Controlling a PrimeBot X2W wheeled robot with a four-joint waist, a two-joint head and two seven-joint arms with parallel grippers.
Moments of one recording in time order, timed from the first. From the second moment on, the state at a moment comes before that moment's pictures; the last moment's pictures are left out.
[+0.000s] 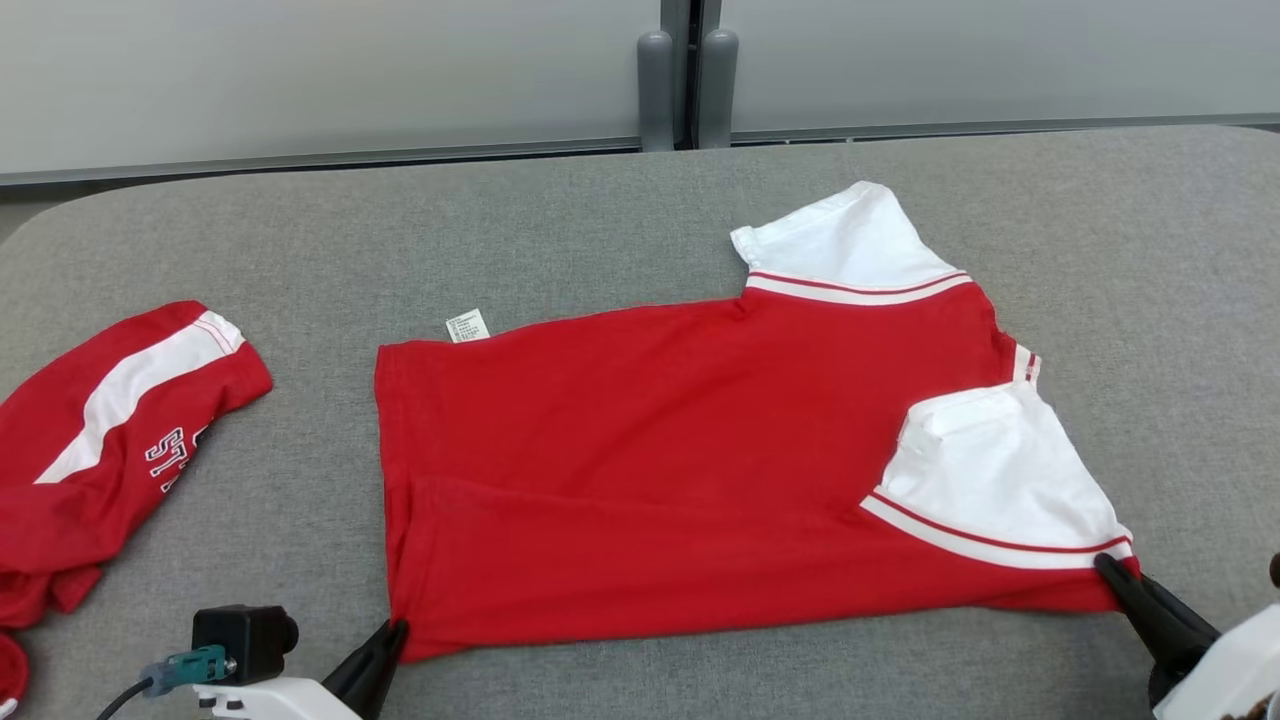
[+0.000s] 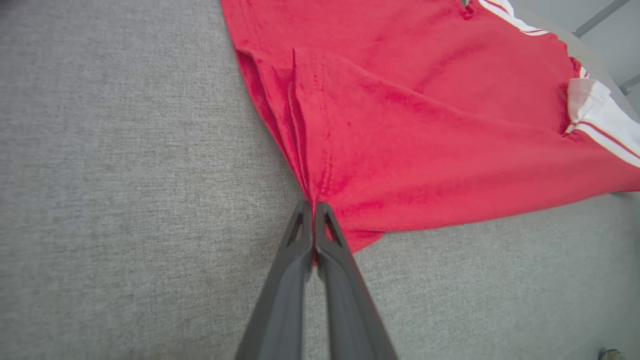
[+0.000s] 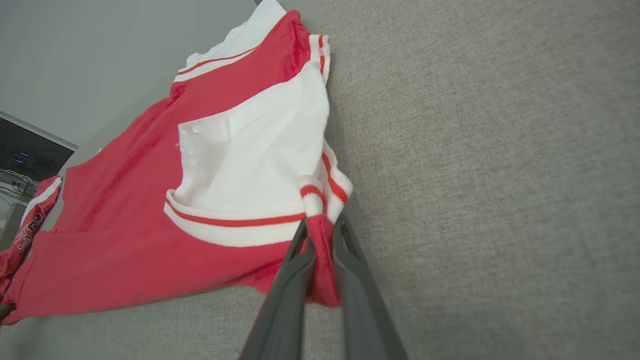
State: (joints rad) left arm -0.16 0.70 -0.88 -0.03 -1.18 0.31 -0.07; right arm -0.02 -0.45 0.18 0.24 0.98 0.13 0.16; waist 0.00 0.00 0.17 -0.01
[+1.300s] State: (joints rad) left arm -0.28 0.81 -0.82 -0.16 -1.07 0.46 -0.06; right arm -0.04 -0.23 -0.19 -0.22 0.67 0.13 0.52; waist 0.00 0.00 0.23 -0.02
